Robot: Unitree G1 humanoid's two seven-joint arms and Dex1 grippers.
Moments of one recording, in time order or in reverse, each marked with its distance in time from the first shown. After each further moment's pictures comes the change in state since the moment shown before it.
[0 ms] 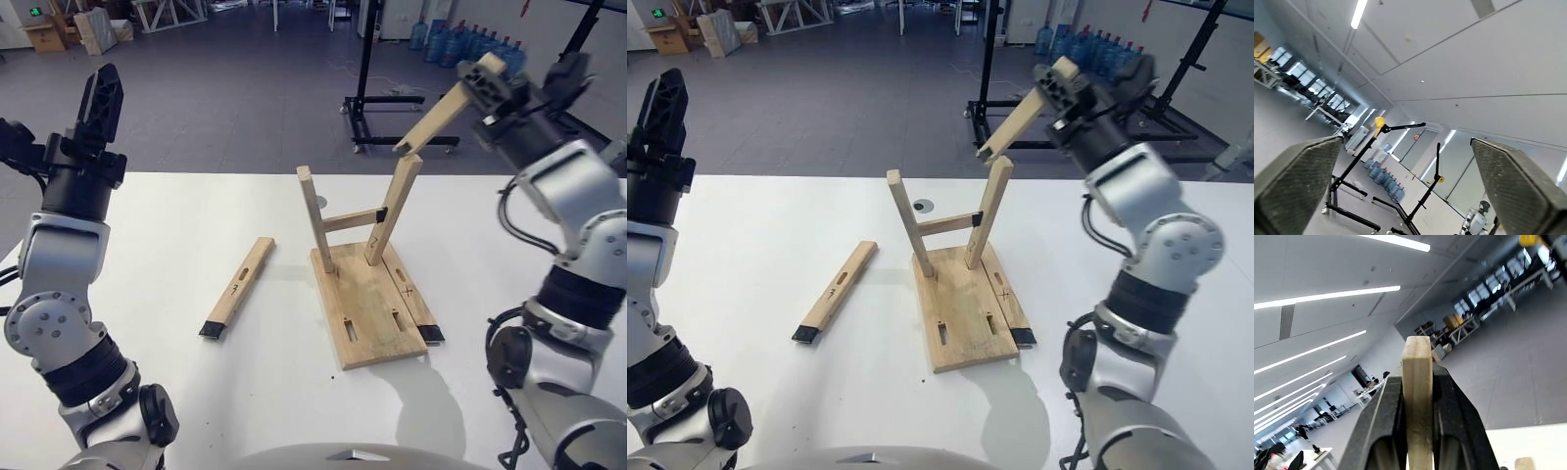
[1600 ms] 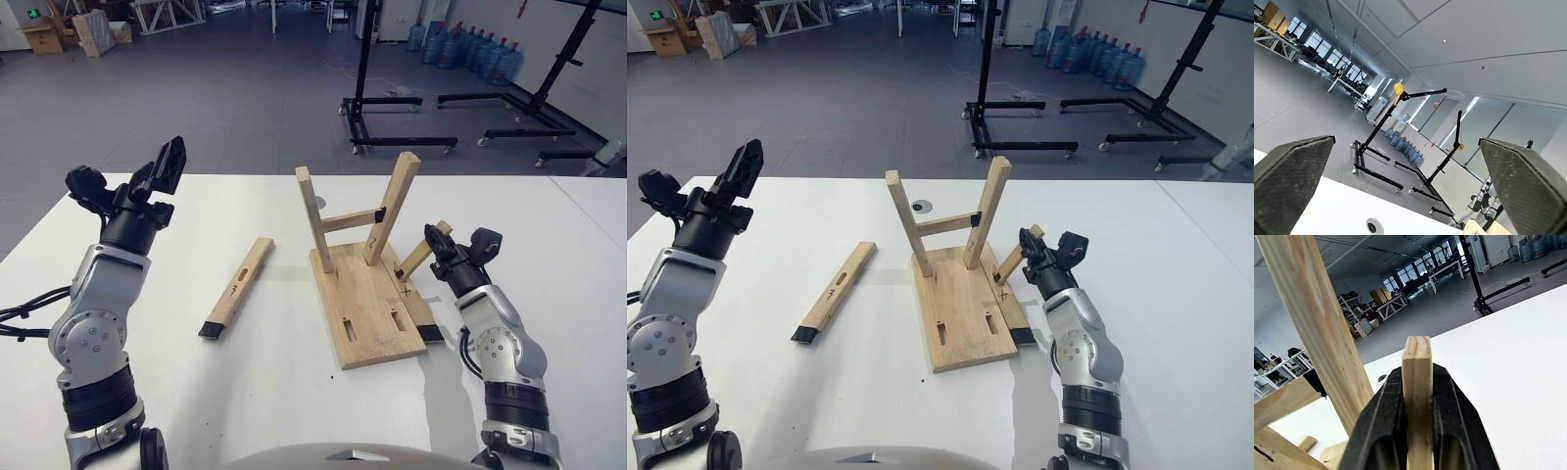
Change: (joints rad) left arm 0.165 -0.006 -0.187 0.066 0.156 -0.078 -0.115; right arm 0.578 0.297 0.209 0.193 -0.761 -0.563 0.419
